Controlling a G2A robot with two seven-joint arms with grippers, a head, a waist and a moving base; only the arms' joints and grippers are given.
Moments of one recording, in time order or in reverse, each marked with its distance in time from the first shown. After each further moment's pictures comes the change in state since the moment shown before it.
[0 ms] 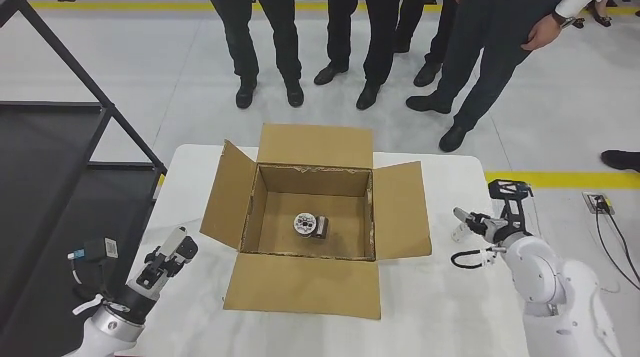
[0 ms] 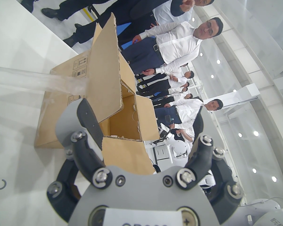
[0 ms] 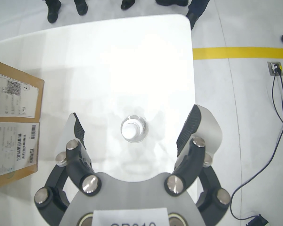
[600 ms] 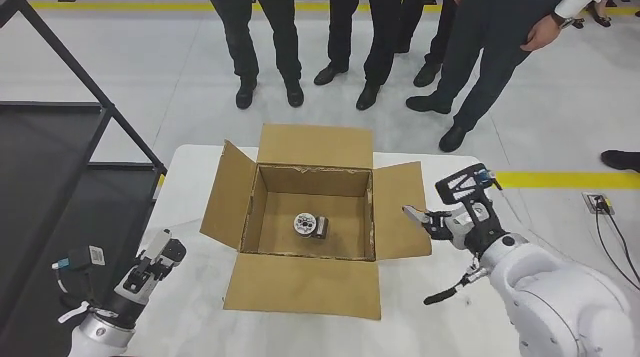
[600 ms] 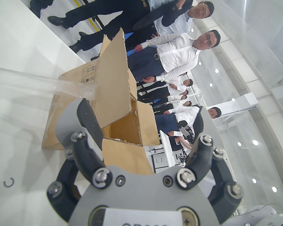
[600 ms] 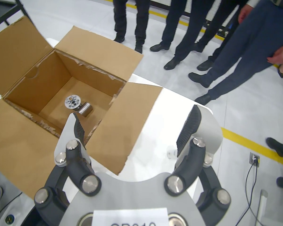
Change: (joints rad) left arm 0.042 0.001 -0.035 0.009 -0.040 -0.028 0.039; right arm -0.011 0.011 -0.253 -0.556 -0.041 -0.113 0.255
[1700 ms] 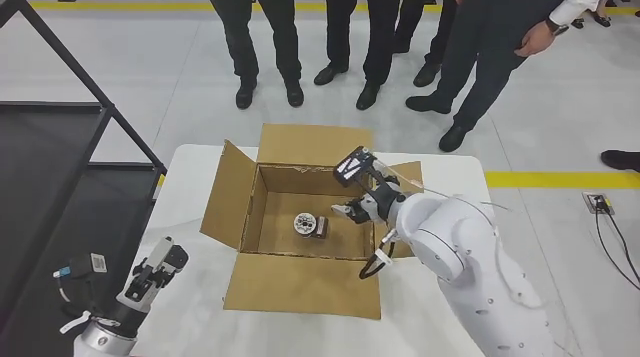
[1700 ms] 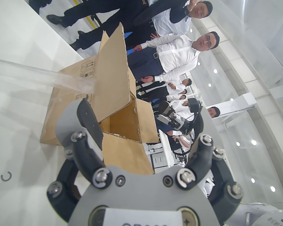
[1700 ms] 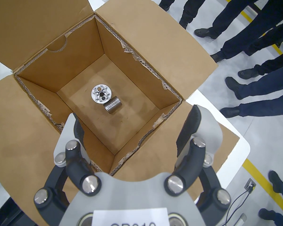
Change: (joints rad) left arm 0.039 -0.002 0.011 -0.025 0.016 -0.015 0.027; right arm 0.417 -0.052 -0.376 0.488 0.050 -0.027 0.043
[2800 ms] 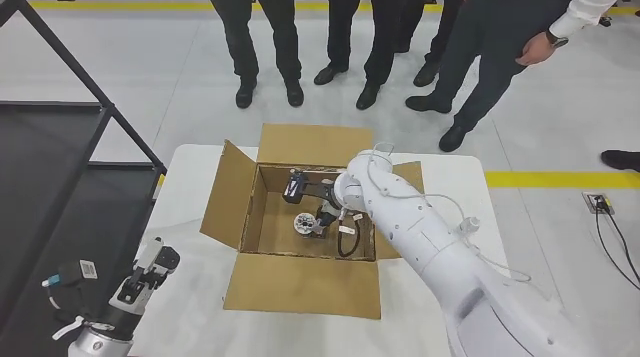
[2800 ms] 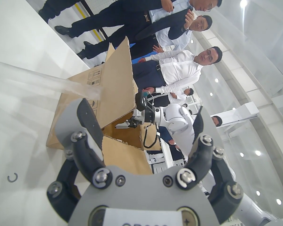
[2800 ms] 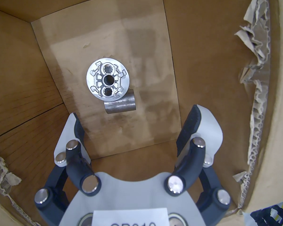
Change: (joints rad) left arm 0.030 -0.005 -0.011 -0.006 -0.007 -0.004 0.067; right arm 0.600 -0.355 -0.581 1.280 0.153 -0.457 -0.346
